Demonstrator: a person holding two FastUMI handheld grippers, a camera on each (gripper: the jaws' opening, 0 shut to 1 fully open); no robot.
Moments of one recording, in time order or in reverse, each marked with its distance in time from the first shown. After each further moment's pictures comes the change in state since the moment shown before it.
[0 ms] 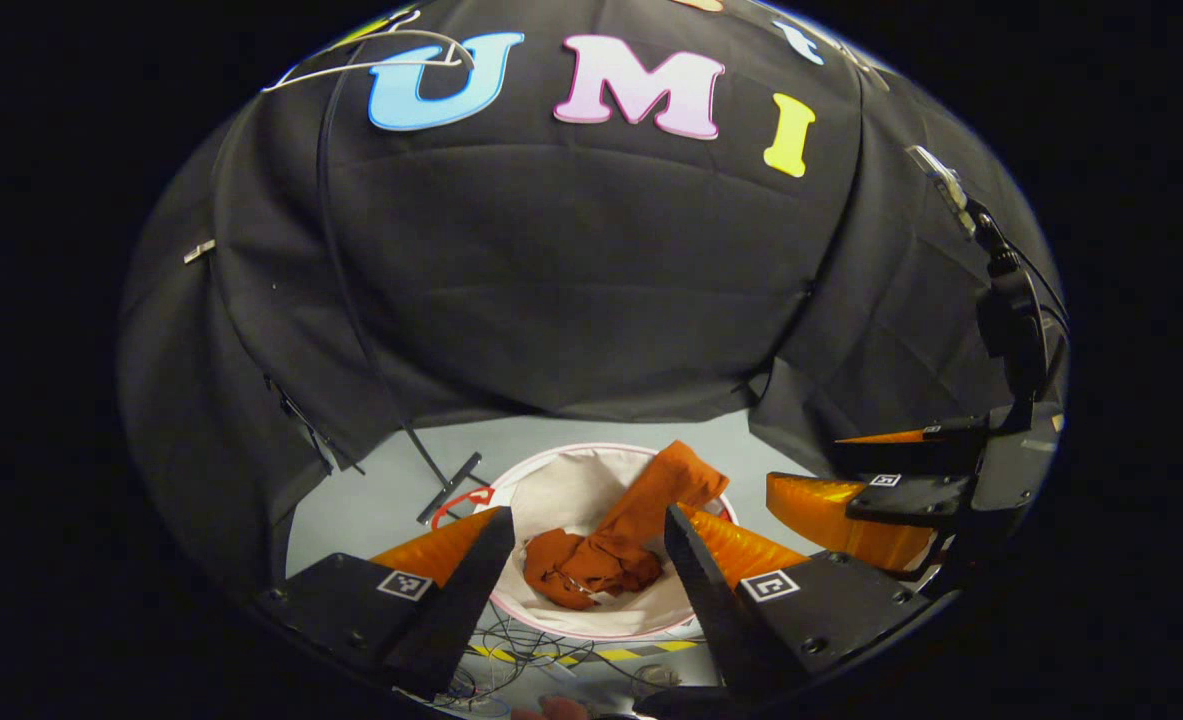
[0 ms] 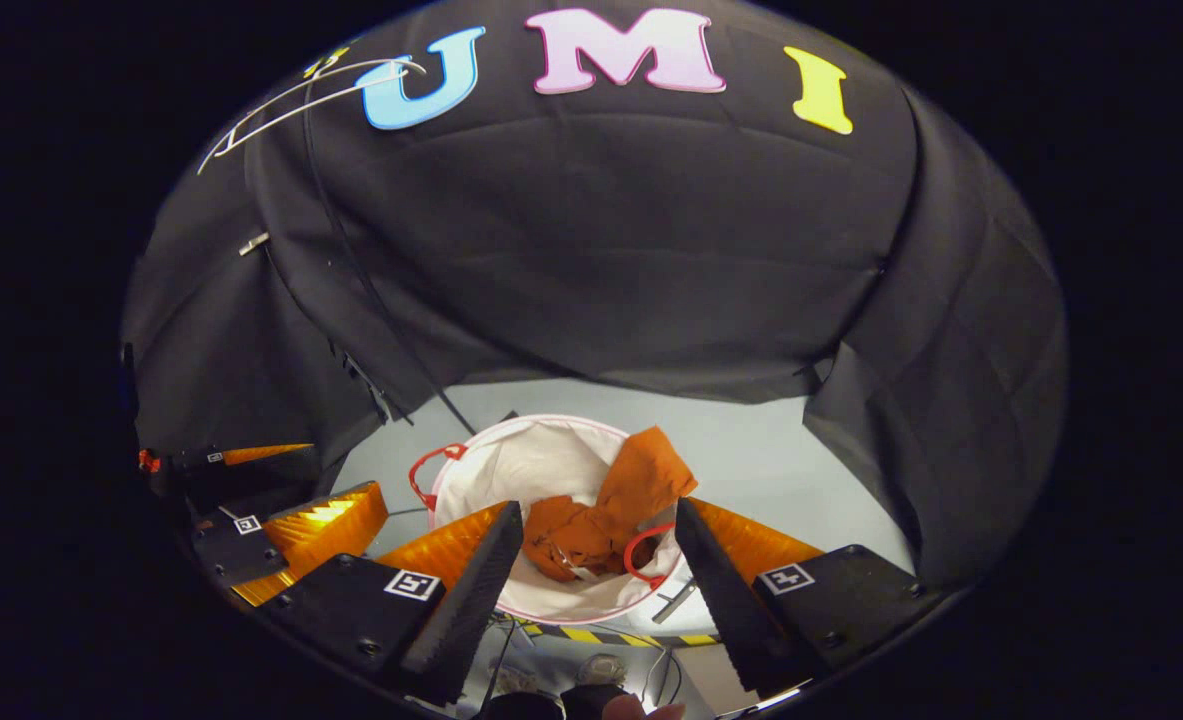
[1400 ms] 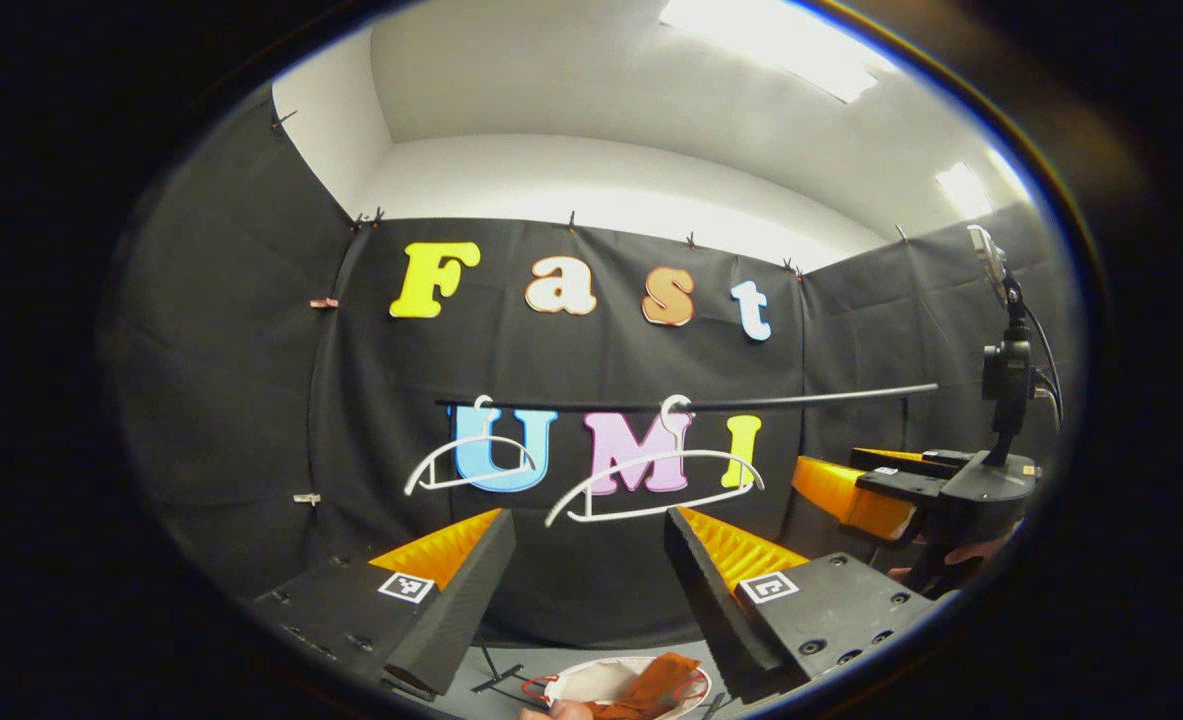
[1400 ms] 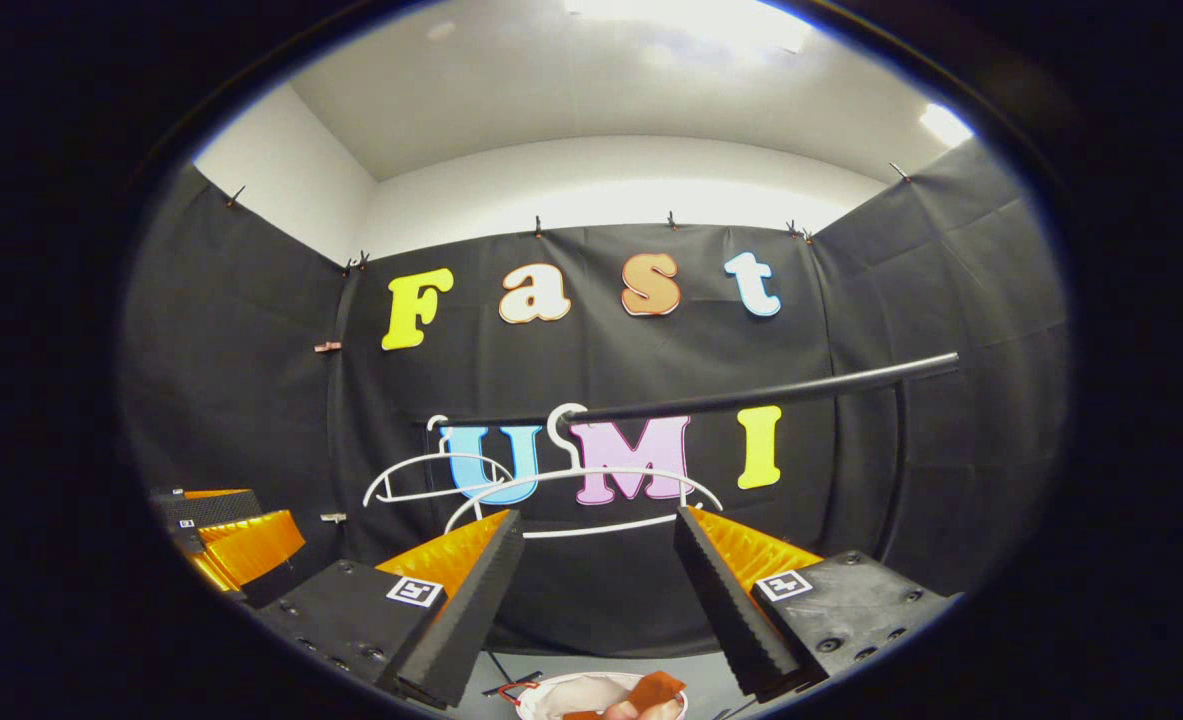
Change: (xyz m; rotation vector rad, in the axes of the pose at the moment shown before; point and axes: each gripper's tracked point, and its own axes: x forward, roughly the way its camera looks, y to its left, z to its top) left arm -0.473 0.028 0.225 0.083 -0.868 0.051; right arm -0.466 0.089 0.239 0.032 -1.007 -0.028
